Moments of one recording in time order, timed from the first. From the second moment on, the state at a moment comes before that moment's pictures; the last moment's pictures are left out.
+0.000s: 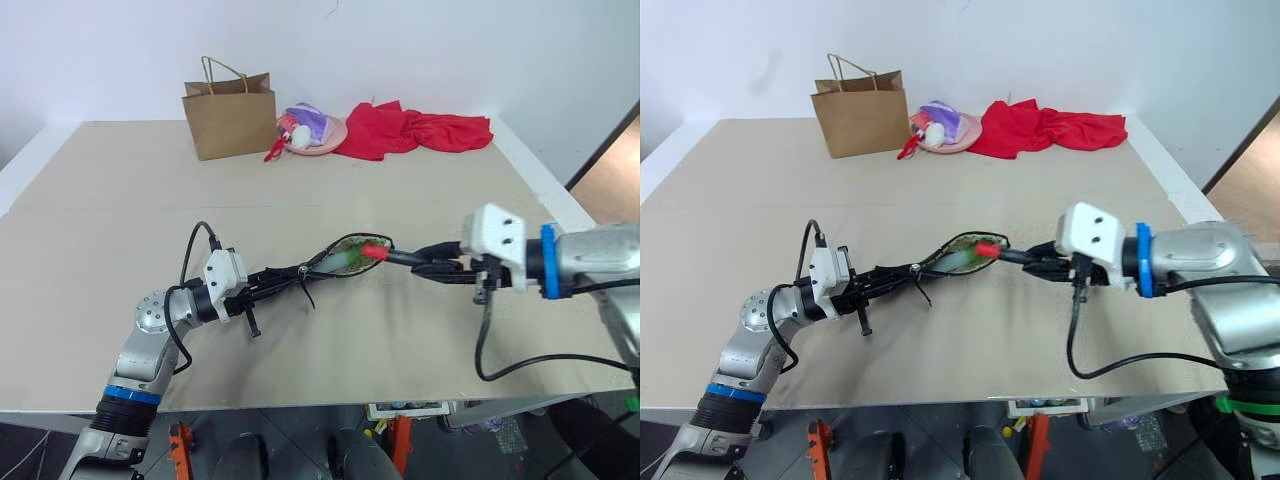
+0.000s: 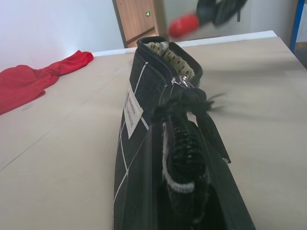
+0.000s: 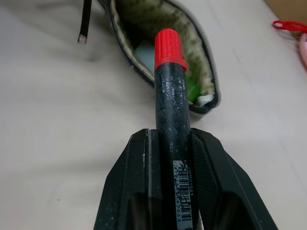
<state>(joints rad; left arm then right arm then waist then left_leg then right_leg) -0.31 0.41 -0.07 0.02 -0.35 -0.10 -1.04 -0.48 -0.99 0.04 -0.30 0.30 0.43 1.11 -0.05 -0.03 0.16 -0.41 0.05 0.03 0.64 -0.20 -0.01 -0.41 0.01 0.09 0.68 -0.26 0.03</state>
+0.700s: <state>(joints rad) -0.31 0.41 -0.07 0.09 -0.35 -0.16 -1.07 -0.73 -0.76 0.40 -0.11 -0.04 0.14 1.19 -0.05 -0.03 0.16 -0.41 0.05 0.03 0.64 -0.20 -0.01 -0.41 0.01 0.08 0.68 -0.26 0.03</state>
